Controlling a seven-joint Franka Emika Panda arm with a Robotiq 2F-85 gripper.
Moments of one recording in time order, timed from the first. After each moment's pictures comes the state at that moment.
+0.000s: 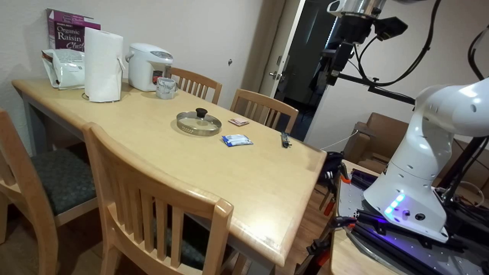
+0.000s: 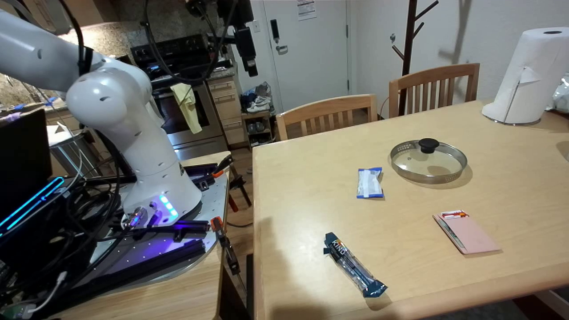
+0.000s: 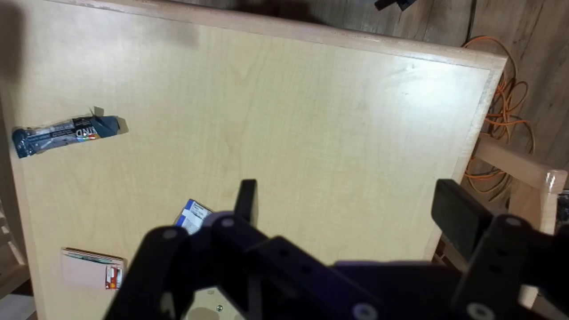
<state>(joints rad) 0.10 -0.82 0.11 -2.69 0.05 1.89 0.07</state>
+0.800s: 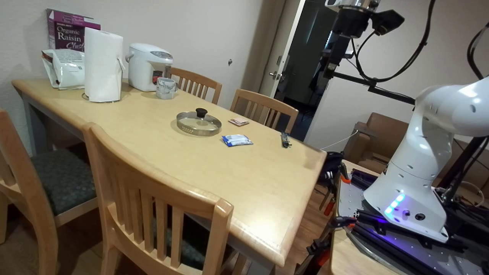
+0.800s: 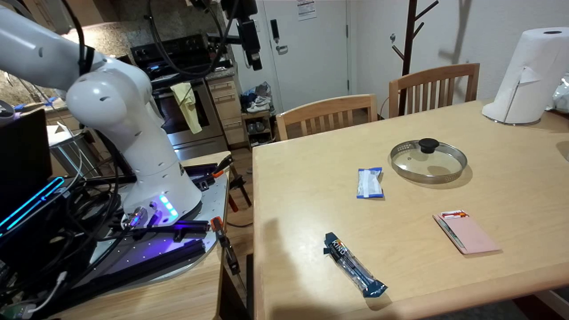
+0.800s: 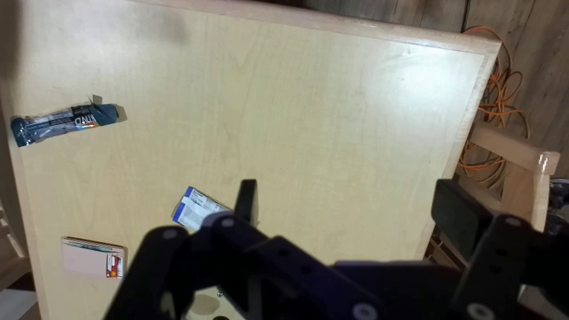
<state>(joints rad) 0.10 -0.78 0.10 -2.64 0.05 1.89 0.07</state>
